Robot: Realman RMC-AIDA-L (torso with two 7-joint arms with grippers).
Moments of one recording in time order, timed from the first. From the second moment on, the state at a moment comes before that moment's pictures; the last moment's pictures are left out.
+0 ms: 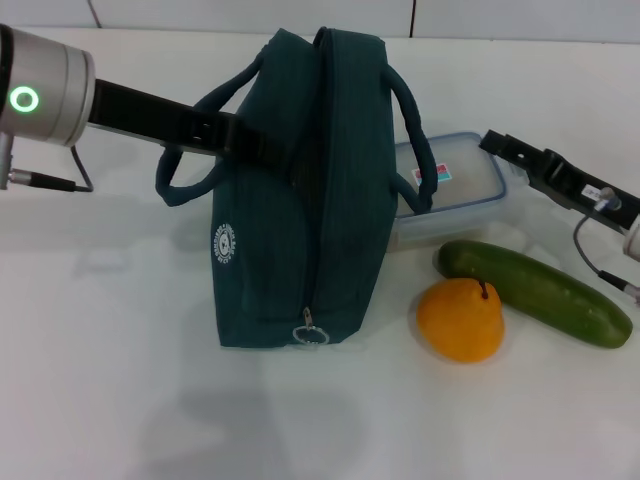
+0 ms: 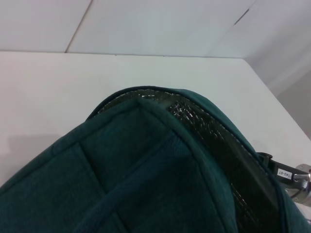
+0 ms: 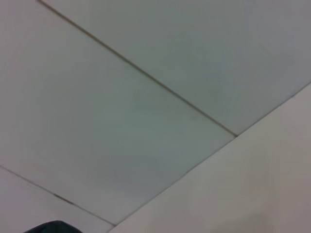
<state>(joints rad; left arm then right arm) -0.55 -2.08 0.96 1.35 2.18 1.68 -2.62 0.69 2.03 -0.69 -0.01 -1.42 -1.10 1.57</state>
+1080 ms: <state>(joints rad) -0.57 -2.08 0.97 1.33 2.18 1.68 -2.61 0.69 2.03 -0.69 0.02 -1.42 -1.25 1.71</state>
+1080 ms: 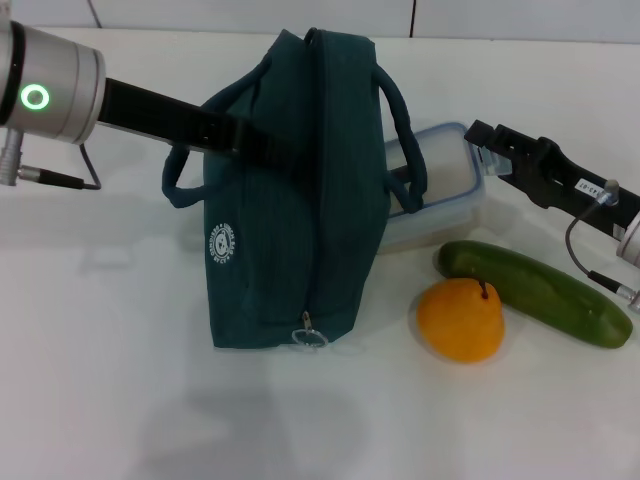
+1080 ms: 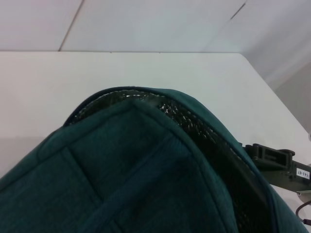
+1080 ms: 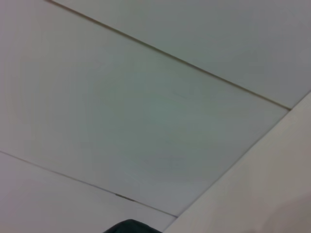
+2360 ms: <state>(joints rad) -0.58 -2.08 0.97 1.30 2.18 1.68 -2.57 0.62 2.03 -0.68 0.01 -1.34 -1.32 1.80</state>
